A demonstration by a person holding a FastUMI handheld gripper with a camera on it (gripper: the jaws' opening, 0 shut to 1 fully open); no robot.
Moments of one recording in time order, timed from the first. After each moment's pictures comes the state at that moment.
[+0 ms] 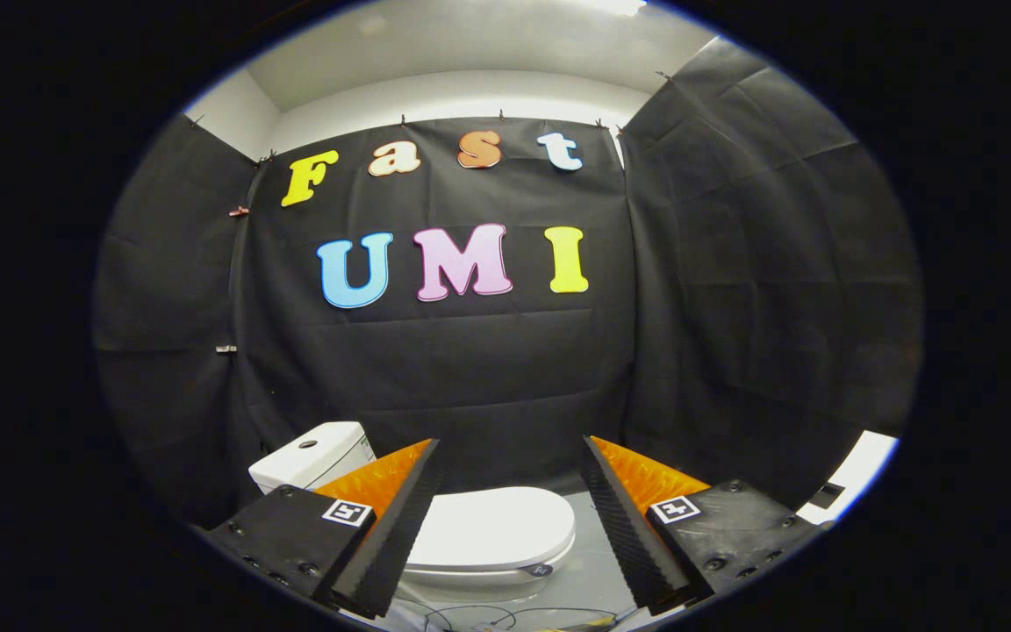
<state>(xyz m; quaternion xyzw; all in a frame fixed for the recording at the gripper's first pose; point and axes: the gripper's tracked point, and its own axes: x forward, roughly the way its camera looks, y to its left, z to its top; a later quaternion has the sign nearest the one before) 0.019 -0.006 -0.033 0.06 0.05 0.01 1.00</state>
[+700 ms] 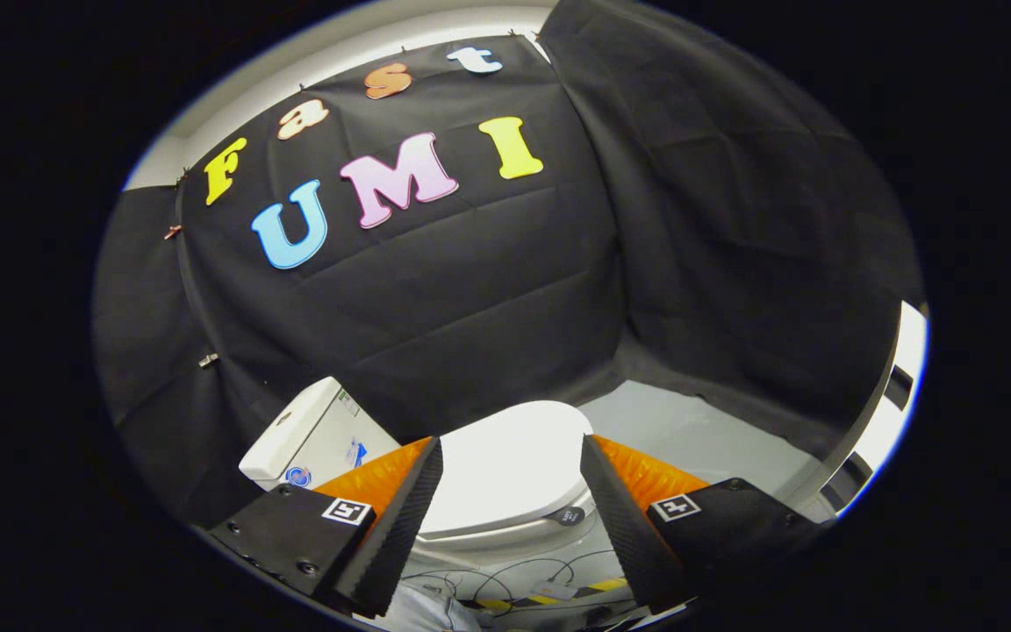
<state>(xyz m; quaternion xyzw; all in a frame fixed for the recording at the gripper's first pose) 0.072 -0.034 -0.186 0.19 0.22 0.00 0.96</state>
